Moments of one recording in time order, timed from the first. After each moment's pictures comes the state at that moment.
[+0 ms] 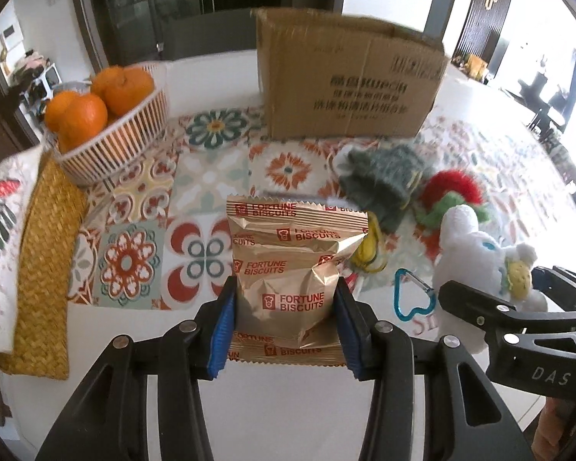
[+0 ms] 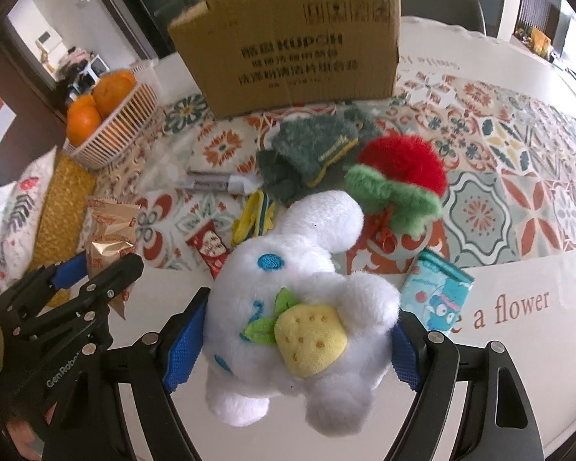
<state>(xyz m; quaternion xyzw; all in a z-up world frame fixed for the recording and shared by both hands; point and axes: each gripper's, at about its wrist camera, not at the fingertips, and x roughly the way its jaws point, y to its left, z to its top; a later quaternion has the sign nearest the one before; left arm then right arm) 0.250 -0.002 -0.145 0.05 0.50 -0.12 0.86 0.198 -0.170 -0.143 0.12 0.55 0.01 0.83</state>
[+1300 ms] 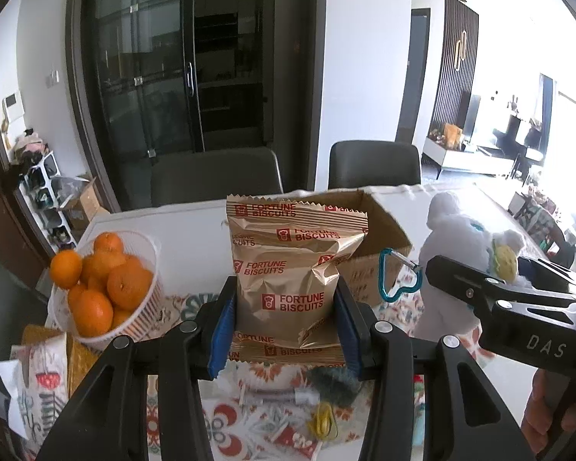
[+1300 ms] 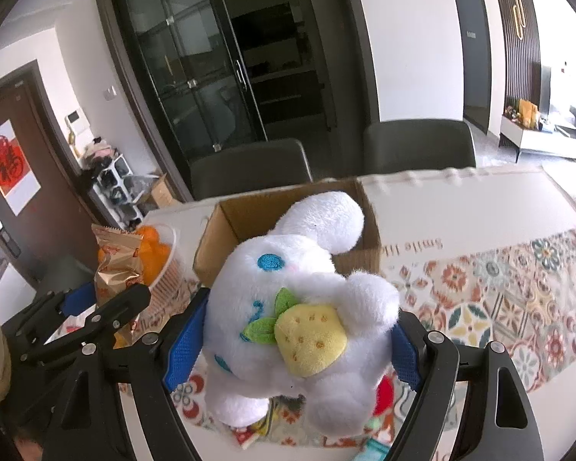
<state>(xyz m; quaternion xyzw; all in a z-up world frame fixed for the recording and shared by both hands) 0.327 -0.044 0.005 0.05 0.33 -0.16 0.93 0.278 -0.220 0.011 0.12 0.36 0.01 0.93</state>
